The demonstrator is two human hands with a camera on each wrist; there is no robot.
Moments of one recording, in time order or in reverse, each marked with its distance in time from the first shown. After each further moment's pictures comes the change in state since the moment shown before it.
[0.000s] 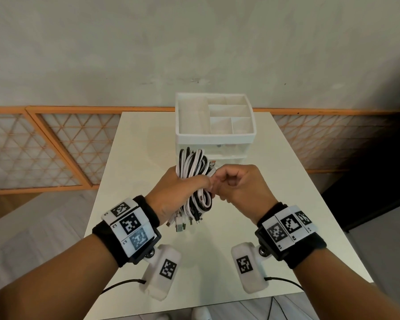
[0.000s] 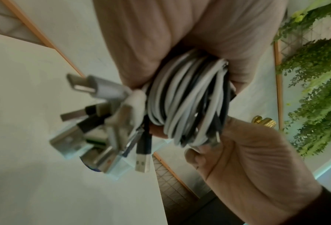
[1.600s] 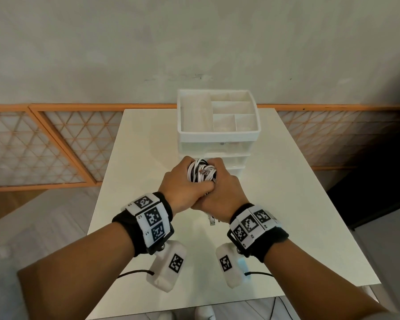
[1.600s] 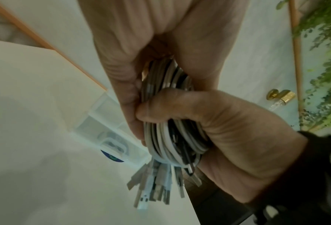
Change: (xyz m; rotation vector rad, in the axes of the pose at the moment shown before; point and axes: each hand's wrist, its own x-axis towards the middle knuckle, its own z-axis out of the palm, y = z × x) left_hand 0.025 -0.024 0.002 0.342 0.189 -0.100; right_hand 0.020 0.030 0.039 -0.333 0.011 0.222
